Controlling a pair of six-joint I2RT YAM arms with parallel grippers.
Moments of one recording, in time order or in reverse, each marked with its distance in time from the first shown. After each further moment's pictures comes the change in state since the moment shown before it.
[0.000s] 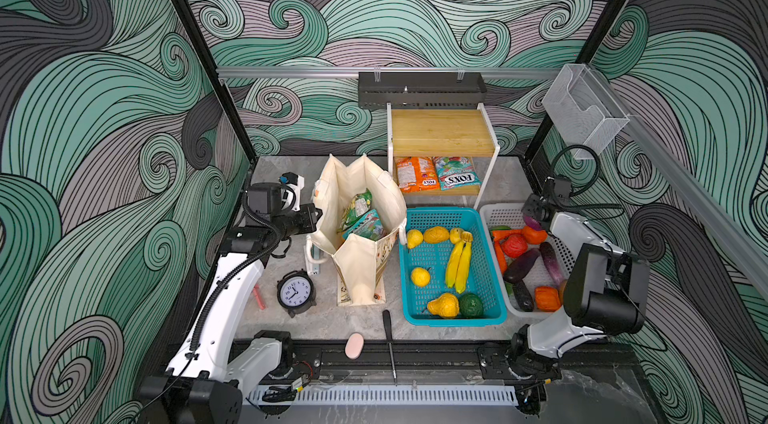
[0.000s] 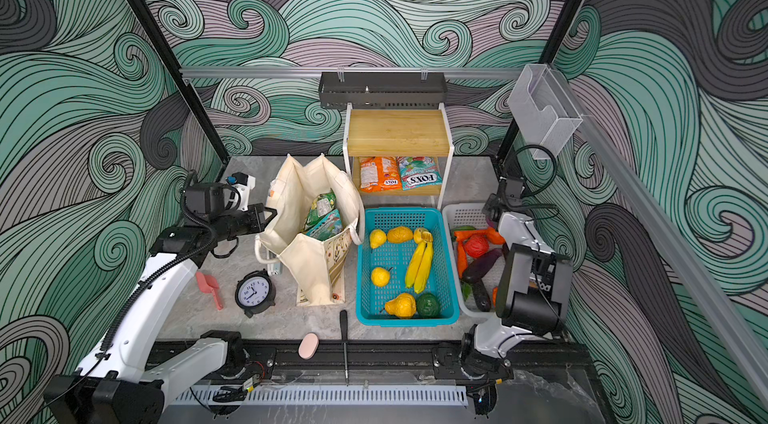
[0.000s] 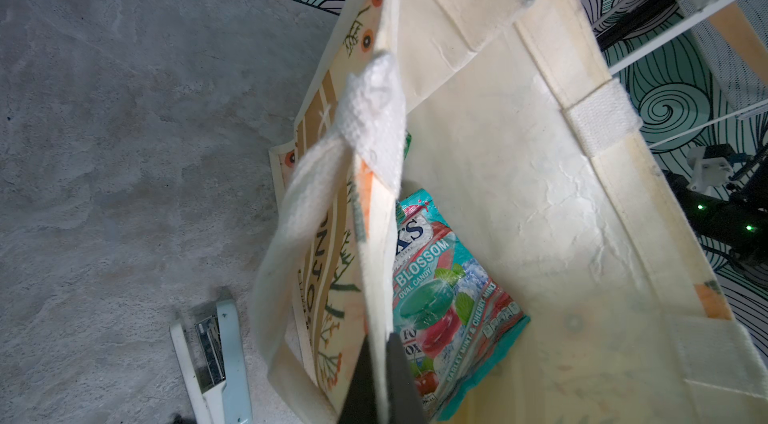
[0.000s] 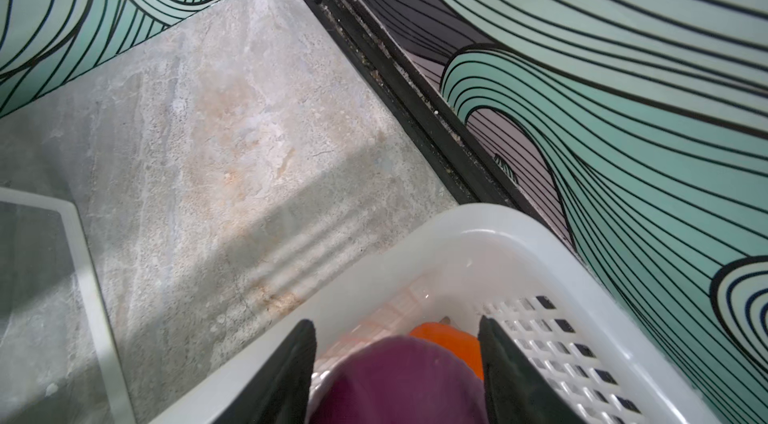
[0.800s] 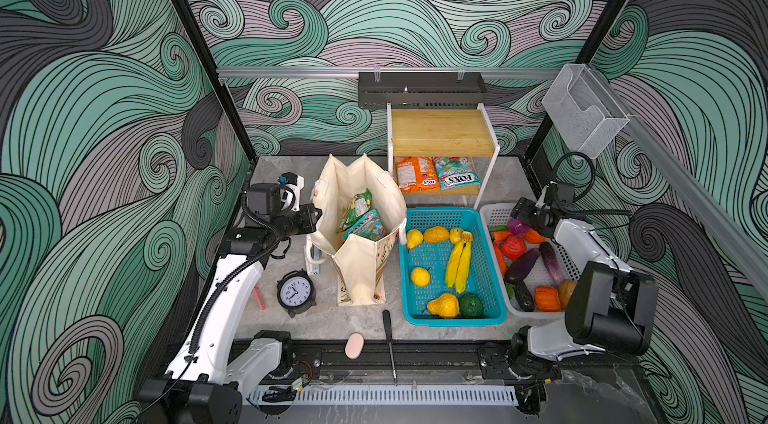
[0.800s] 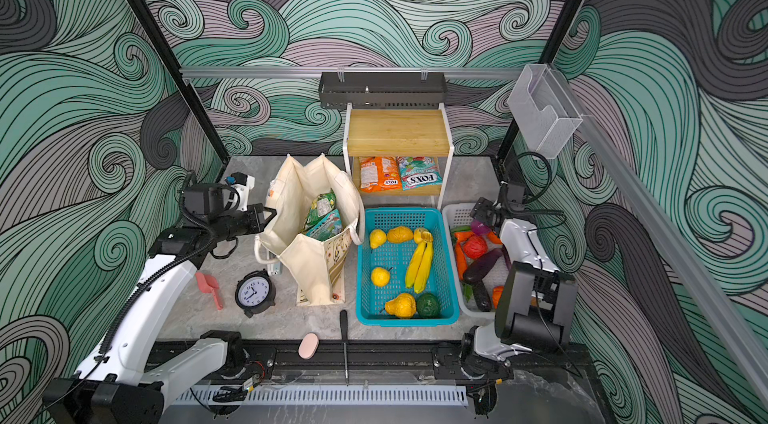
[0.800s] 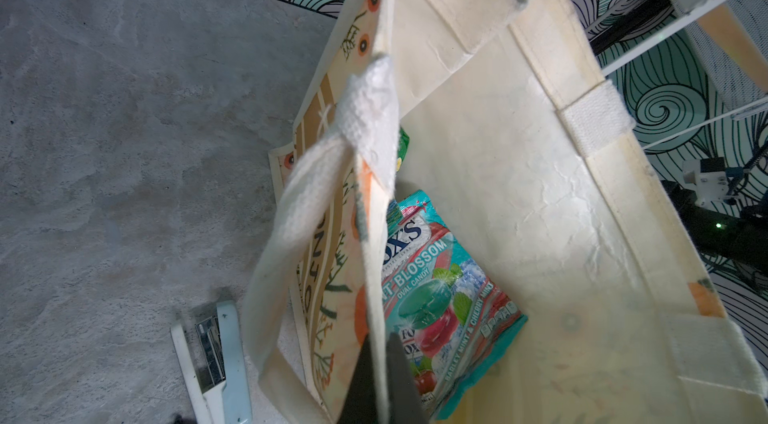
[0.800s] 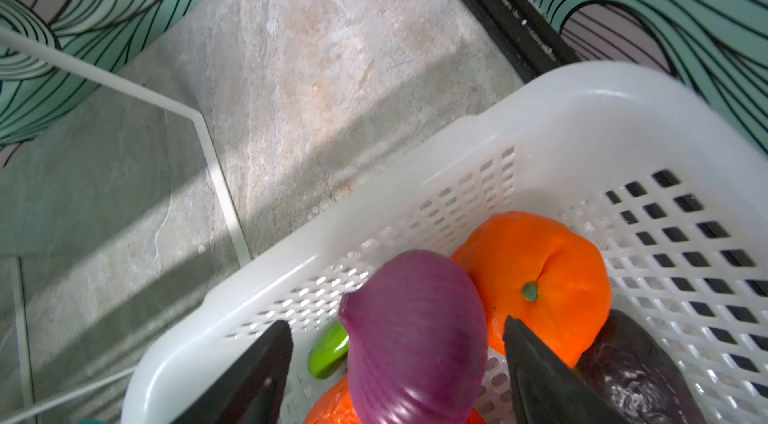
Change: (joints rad) left arm 0.000 -0.013 0.000 -0.001 0.000 0.000; right arm 0.000 -0.103 -0.044 -0.150 -0.254 0.070
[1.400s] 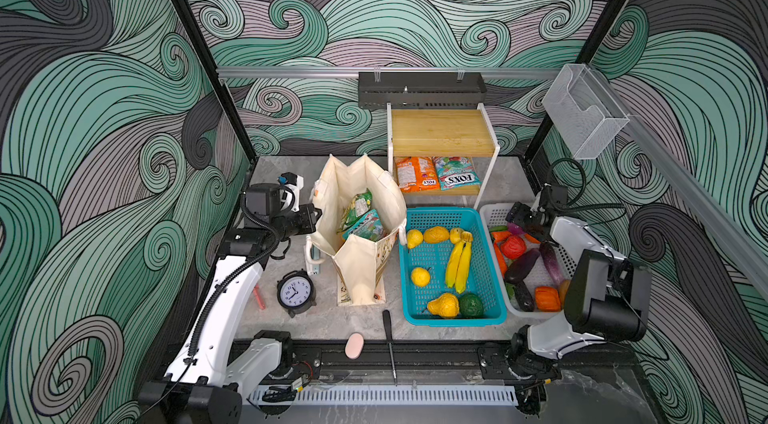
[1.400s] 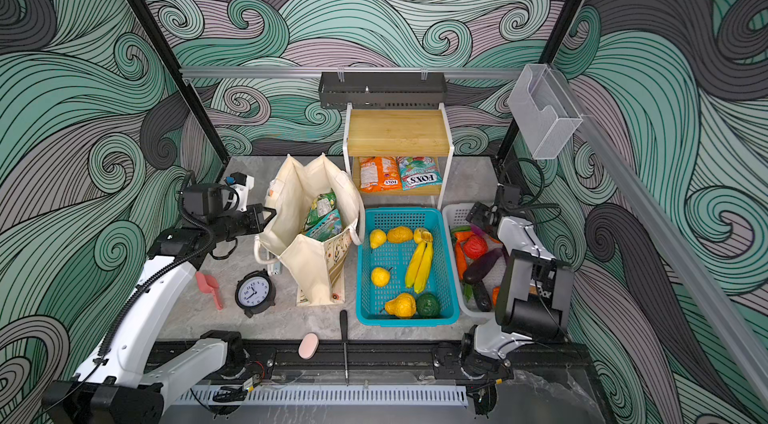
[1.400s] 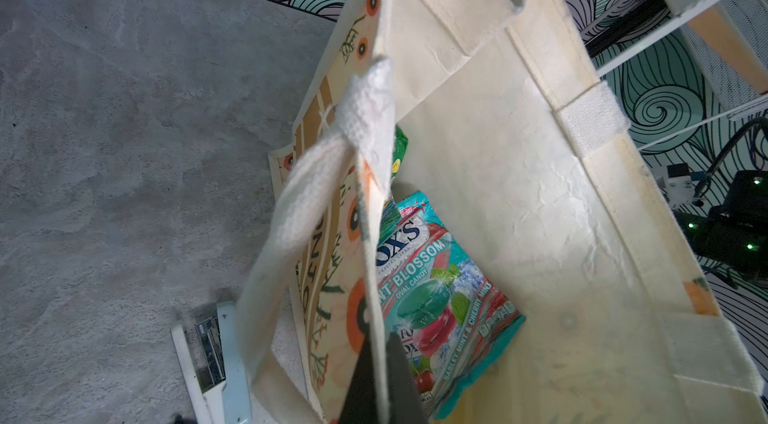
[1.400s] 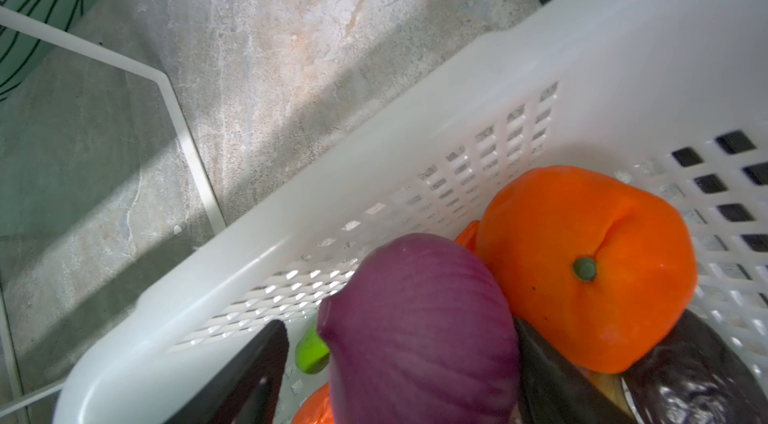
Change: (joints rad) left arm 0.000 -0.006 0.000 -0.001 0.000 0.000; right arm 0.005 0.077 -0.003 -0.009 -0.025 0.022
